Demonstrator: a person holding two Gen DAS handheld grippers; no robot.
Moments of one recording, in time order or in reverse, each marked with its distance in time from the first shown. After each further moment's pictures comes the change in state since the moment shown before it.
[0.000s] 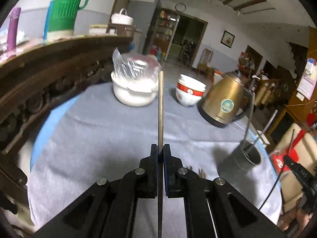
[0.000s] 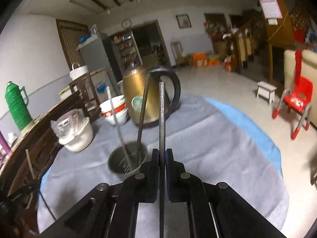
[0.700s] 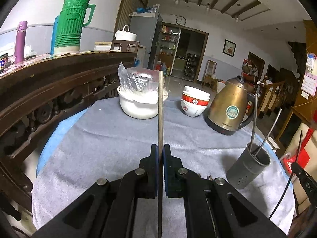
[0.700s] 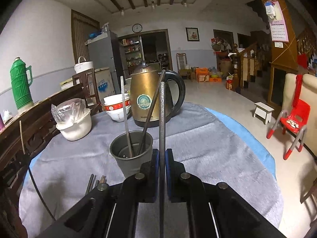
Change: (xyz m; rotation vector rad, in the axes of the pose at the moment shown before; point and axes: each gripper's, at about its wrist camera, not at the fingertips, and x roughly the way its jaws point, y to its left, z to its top) left arm -0.005 -0.005 -0.011 0.049 -0.117 0.059; right arm -0.017 0.018 -0.036 -0.145 -0.067 -0.040
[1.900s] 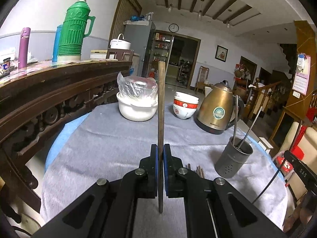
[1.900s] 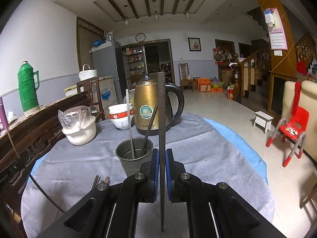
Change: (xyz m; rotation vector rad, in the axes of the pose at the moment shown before) left arm -0.066 0.004 -0.022 0.019 -0.052 -0.047; right arm -0.042 -0.011 -0.001 -0.020 -0.074 0.022
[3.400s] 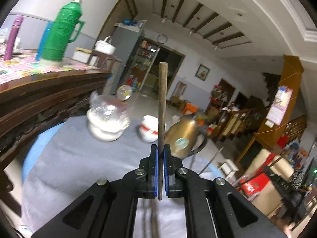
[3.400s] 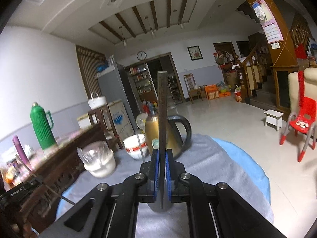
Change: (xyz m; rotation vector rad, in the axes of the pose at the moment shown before) left arm -0.026 -0.021 0.082 -0.148 -0.069 -0.260; right arm -0.046 -0.026 0.076 0.156 -0.121 0.120
